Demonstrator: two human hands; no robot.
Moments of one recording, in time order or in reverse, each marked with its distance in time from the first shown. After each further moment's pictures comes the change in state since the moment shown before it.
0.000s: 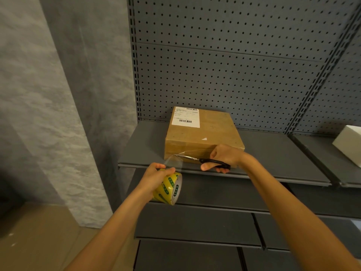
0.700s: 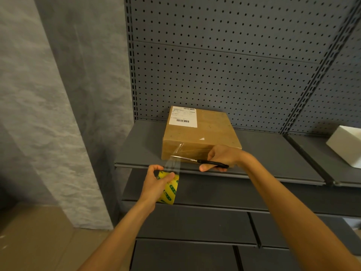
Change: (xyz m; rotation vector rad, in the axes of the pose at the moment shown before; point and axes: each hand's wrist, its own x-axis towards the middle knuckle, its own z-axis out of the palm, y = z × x) left_hand 0.000 -0.030 0.014 -0.084 0.064 0.122; right_hand -0.001 -0.004 -0.003 -0.055 -0.054 0.022
